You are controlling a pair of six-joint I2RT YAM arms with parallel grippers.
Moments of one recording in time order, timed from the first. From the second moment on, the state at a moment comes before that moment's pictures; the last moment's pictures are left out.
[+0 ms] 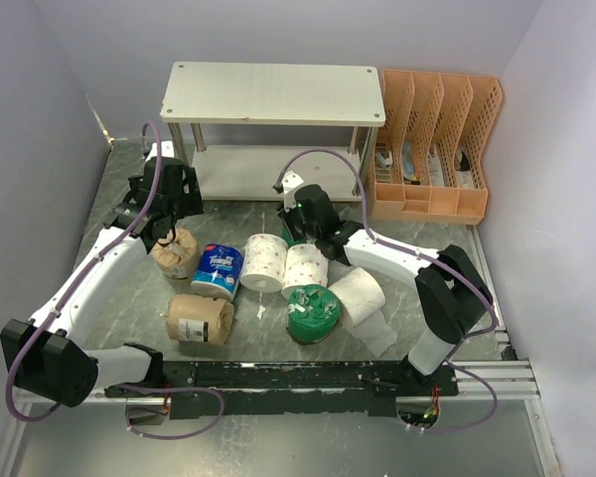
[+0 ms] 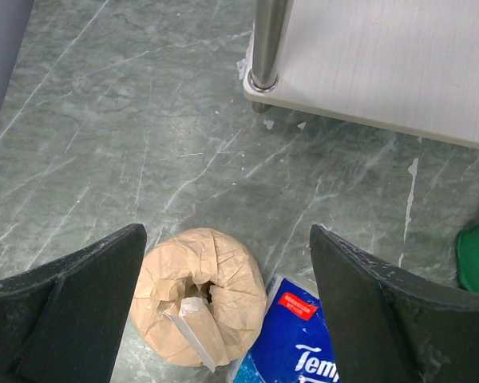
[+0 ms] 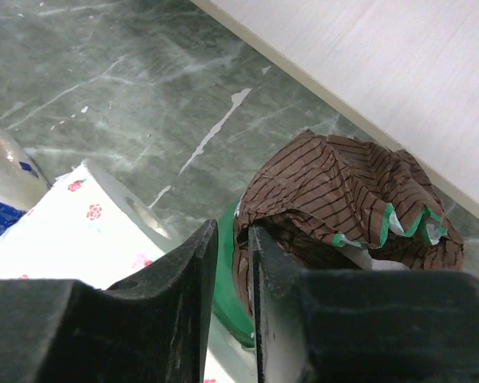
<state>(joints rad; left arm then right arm) -0.33 1.25 1.15 -0.54 -0.46 -0.33 0.72 1.67 1.08 0.06 0.09 -0.04</state>
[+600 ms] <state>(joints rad) -0.33 1.26 1.15 -0.54 -0.45 -0.33 0.86 1.66 1.12 -0.11 0.33 -0.09</state>
